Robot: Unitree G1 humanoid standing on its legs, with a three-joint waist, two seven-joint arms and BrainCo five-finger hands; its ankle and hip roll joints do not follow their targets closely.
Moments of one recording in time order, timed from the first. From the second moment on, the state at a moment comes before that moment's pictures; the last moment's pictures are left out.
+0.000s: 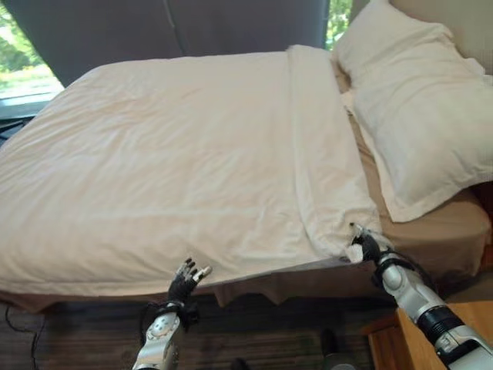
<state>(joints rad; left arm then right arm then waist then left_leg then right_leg) 0.05 0.32 -0.07 0.58 -0.50 -0.14 0.06 -0.29 -0.48 0.43 0.70 -0.46 0.02 -0.19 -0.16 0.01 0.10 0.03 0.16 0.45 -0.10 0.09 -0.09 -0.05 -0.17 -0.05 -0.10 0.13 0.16</state>
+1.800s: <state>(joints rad) 0.11 0.36 -0.03 0.49 -0.37 -0.03 0.00 -0.16 -0.51 0.14 0.28 0.13 0.07 -0.07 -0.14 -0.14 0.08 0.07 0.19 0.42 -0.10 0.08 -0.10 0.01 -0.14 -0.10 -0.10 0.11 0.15</state>
